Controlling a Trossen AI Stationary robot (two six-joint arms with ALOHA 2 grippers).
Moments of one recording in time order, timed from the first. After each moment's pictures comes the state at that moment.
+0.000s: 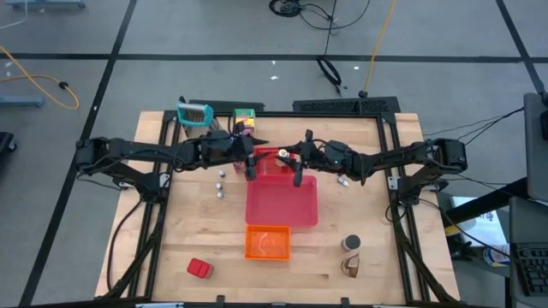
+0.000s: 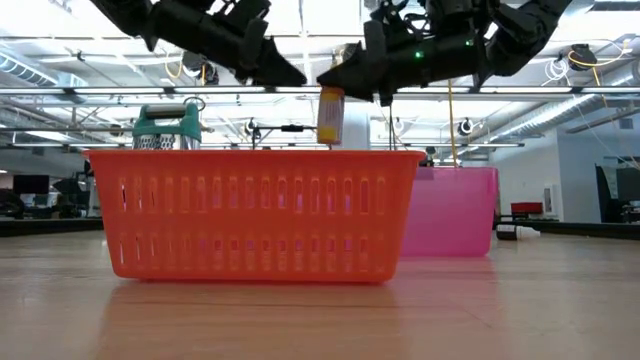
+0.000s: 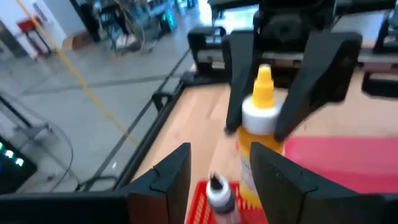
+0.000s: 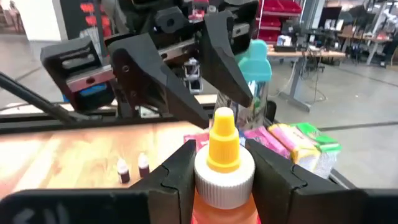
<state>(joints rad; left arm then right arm) 0.18 1.33 0.80 0.26 -0.16 0.23 -0.14 1.54 0.73 0.76 0.10 -0.04</state>
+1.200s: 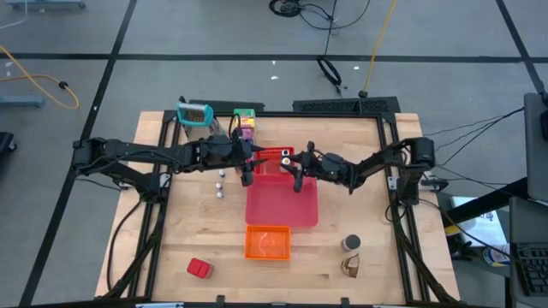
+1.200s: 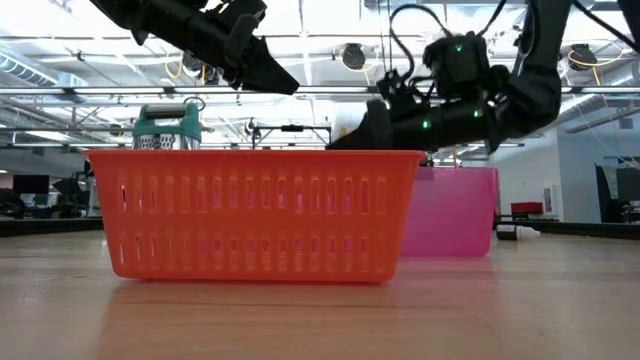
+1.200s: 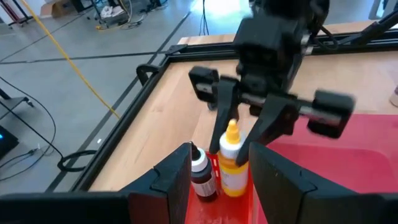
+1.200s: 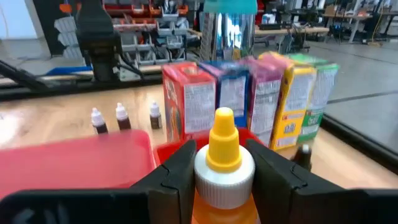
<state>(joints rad) 0.13 1.31 0.80 0.15 -0.16 0.14 -0.15 1.83 0.57 1.18 0.16 0.02</state>
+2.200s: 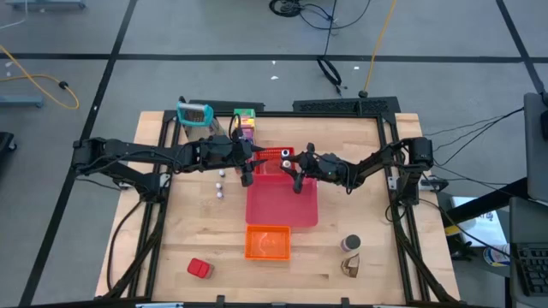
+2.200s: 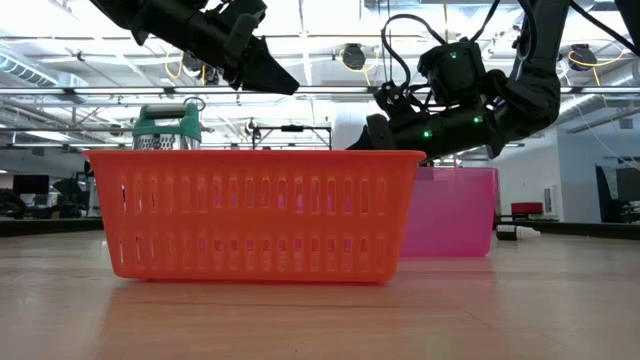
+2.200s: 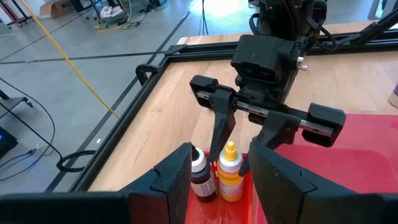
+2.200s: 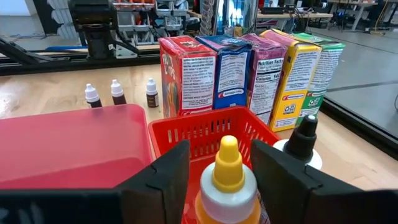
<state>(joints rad) 0.13 1.31 0.80 0.15 -0.16 0.14 -0.15 1.84 0.57 1.11 0.16 0.00</state>
